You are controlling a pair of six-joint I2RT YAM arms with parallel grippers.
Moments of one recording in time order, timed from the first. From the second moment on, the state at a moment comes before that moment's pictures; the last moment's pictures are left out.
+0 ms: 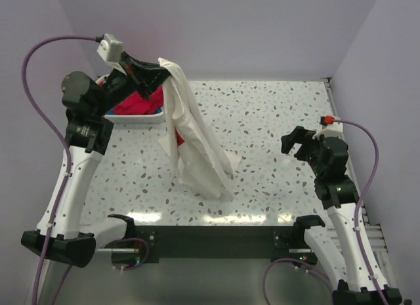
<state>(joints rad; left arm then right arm) -0.20 1.16 1.50 0.09 0.74 -0.45 0.10 0.64 0.73 -0.41 0.02 0.35</state>
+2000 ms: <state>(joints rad) -0.89 1.08 0.62 -0.48 -0.29 -0.76 0.56 1.63 0.79 -0.03 0.11 0.51</state>
